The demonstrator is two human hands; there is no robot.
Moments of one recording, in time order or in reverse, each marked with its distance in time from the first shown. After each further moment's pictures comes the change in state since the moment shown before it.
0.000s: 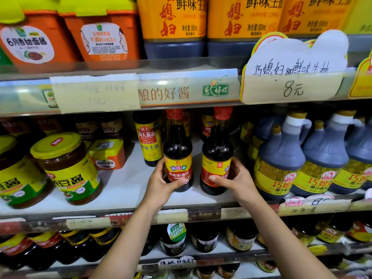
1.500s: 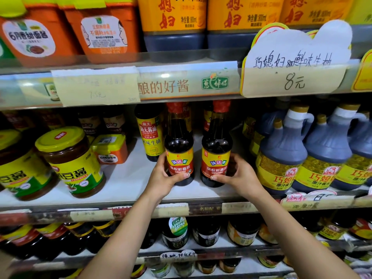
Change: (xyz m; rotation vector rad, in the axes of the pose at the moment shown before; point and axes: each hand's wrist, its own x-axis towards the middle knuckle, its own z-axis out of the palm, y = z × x) left_hand 0.006 -0.001 0.000 0.019 -0.037 0.000; right_hand 0.002 -0.003 -0.008 -0.401 -0.044 0.027
